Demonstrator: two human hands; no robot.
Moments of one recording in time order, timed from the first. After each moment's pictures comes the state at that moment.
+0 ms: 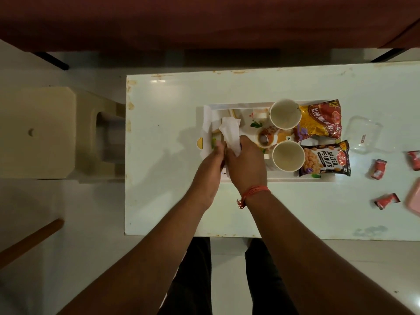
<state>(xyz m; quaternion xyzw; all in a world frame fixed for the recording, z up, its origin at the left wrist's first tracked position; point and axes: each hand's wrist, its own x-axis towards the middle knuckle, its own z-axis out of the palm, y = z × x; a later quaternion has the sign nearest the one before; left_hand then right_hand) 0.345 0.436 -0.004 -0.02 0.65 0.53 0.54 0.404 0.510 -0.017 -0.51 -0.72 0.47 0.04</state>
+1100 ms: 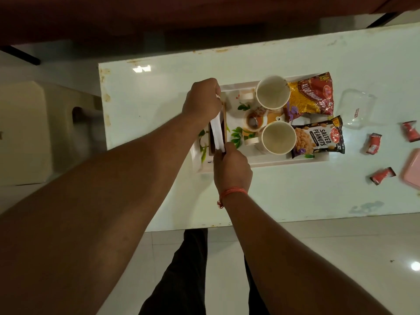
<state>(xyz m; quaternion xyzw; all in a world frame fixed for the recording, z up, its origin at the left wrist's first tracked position) 0.268 0.547 -0.060 0.34 0.87 0.18 0.29 0.421 0.476 -0.057 -0.60 -0.72 0.35 -0.04</state>
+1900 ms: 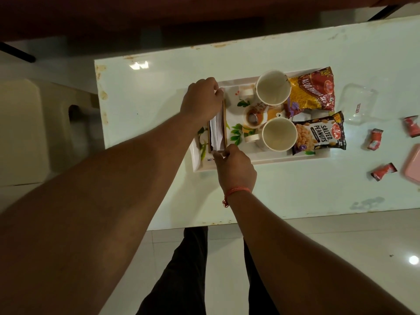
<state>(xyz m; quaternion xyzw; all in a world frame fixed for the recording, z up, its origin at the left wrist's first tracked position) 0.266 0.544 -0.075 0.38 0.87 0.15 0.28 0.435 0.476 -0.082 -0.60 -0.71 0.37 -0.08</state>
